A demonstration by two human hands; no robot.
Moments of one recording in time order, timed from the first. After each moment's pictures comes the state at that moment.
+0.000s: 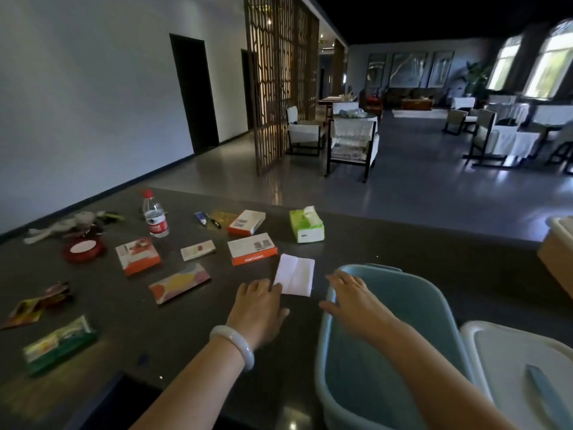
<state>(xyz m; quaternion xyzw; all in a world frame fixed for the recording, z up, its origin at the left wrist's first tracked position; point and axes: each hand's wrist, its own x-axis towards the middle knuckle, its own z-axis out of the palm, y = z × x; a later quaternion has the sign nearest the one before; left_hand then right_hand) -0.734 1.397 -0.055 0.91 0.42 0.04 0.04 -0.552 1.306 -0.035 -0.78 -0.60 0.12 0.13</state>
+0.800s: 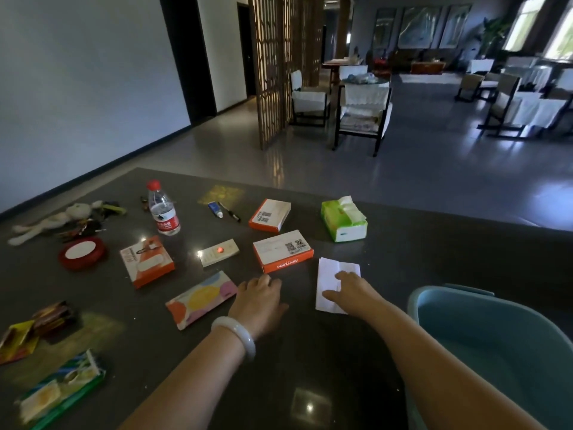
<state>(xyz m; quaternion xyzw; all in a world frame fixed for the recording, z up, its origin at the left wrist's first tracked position) -0.772 1.553 -0.089 0.90 0.42 -0.01 0.08 -0.580 1.487 -0.075 -0.84 -0.46 0.27 0.07</state>
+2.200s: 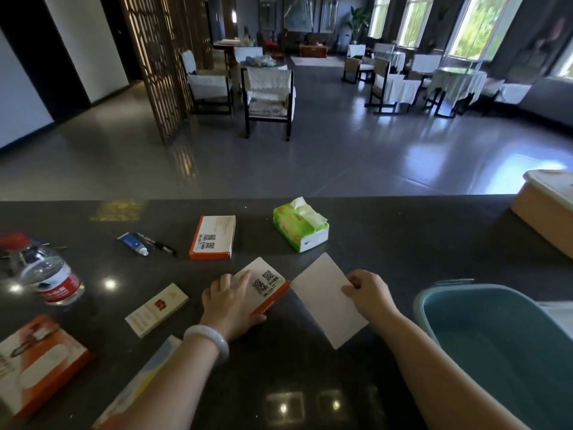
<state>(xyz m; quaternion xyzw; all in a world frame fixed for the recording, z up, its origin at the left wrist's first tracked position) -0.722 1.698 -0.134 0.92 0.37 -0.05 0.14 -0.534 1.504 -0.101 -0.90 -0.22 0.18 0.33</state>
